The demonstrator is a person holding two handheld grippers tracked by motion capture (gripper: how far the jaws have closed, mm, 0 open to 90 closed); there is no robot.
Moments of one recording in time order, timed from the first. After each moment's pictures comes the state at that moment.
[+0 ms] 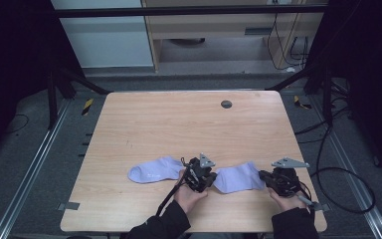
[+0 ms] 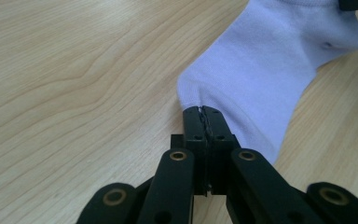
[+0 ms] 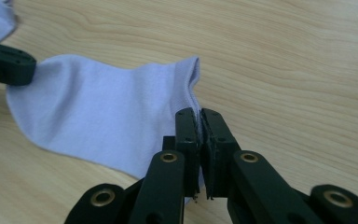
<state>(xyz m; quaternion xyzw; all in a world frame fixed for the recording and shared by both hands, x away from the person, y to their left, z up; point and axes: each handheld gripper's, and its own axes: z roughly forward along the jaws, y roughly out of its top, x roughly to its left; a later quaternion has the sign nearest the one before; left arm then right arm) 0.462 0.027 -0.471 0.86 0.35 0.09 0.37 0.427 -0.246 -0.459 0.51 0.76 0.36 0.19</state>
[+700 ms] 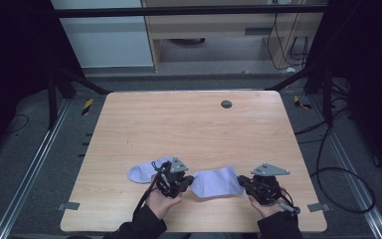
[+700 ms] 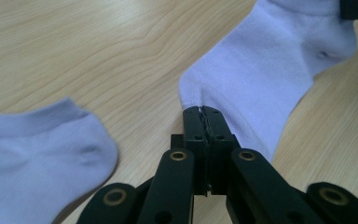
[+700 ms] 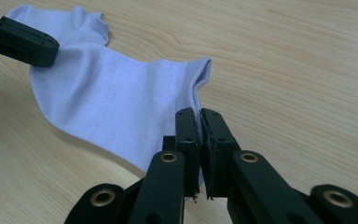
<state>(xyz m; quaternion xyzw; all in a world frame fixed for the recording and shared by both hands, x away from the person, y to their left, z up) 0.437 0.102 -0.451 0.85 0.36 0.11 0.36 0.406 -0.188 -0.450 0.46 0.78 0.40 0.17</state>
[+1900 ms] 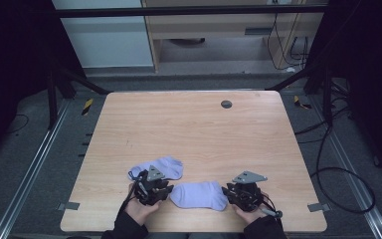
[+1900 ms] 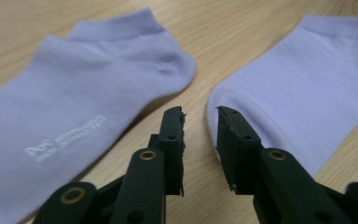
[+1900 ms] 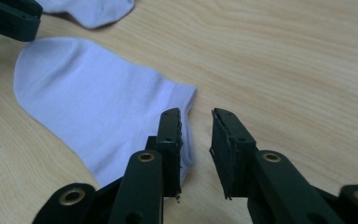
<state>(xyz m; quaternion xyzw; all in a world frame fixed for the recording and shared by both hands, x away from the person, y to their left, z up) 0.429 0.163 -0.473 0.83 0.40 0.13 0.35 0.404 -0.151 -0.479 0.45 0.80 0.38 0.15</state>
